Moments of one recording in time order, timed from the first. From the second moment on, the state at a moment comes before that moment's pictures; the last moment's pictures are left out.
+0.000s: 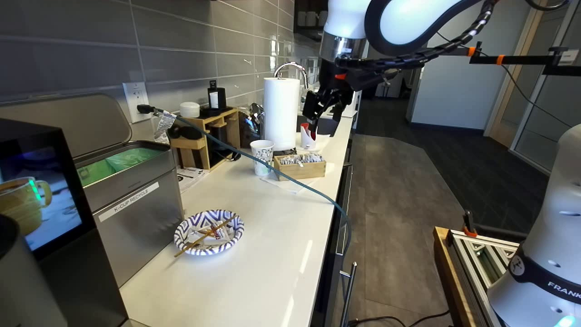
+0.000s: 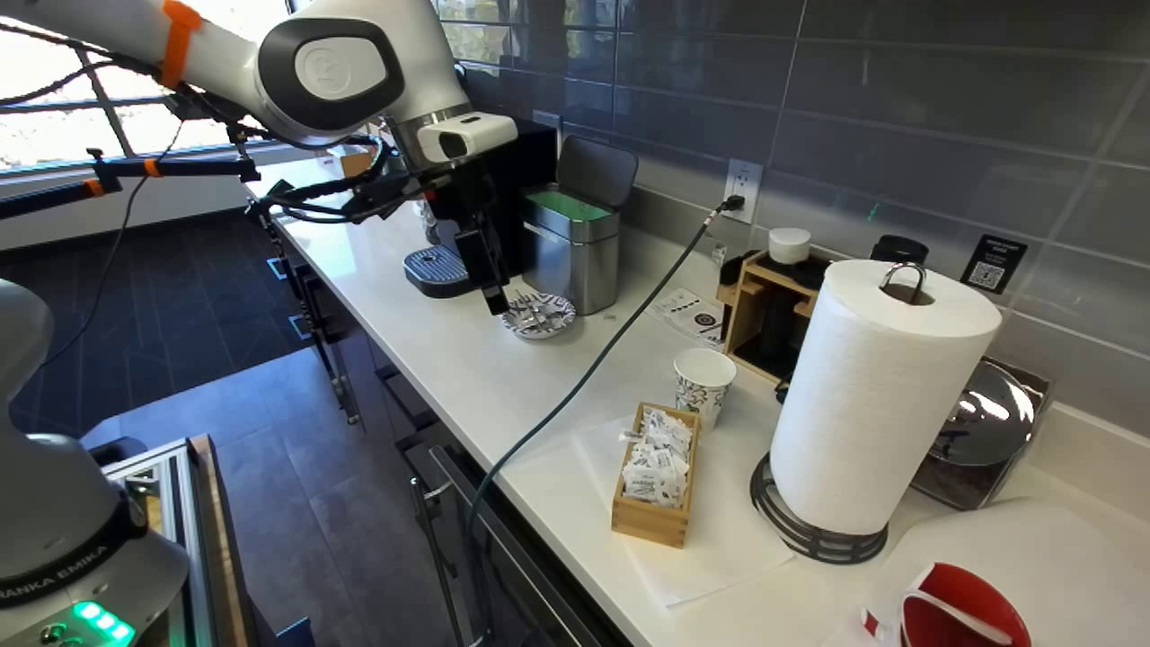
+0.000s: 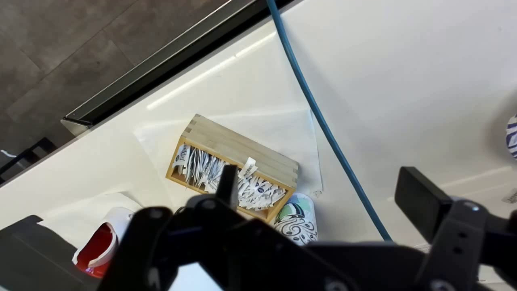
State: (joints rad) arm -0.26 -0.34 0.08 -2.40 -0.30 2.27 0.49
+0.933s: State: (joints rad) arm -0.24 0.08 0.01 -2.12 -0.36 2.32 1.07
